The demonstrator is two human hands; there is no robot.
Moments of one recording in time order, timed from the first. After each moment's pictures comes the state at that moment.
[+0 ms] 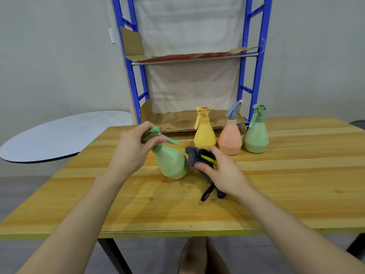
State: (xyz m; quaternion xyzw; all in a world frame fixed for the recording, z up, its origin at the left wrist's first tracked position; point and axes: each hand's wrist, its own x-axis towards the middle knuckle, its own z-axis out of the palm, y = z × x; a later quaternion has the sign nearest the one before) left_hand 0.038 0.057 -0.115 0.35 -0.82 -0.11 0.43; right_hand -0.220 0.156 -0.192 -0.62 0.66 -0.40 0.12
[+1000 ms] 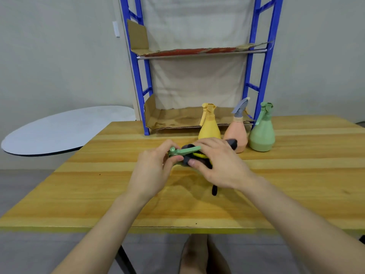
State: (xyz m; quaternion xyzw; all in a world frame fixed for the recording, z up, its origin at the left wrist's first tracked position) left_hand 0.025 0.097 -0.165 0.31 -0.85 -0.10 0.42; right_hand -0.211 0.145 -0.170 -0.75 0.61 -0.25 -0.08
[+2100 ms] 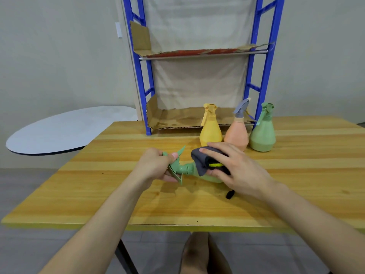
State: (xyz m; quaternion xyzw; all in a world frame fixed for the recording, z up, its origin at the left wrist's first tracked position) left_hand 0.011 0.081 -0.149 0.50 -0.61 -0.53 0.30; right_hand -0.248 0.173 -0.184 -0.78 0.56 -0.24 -0.10
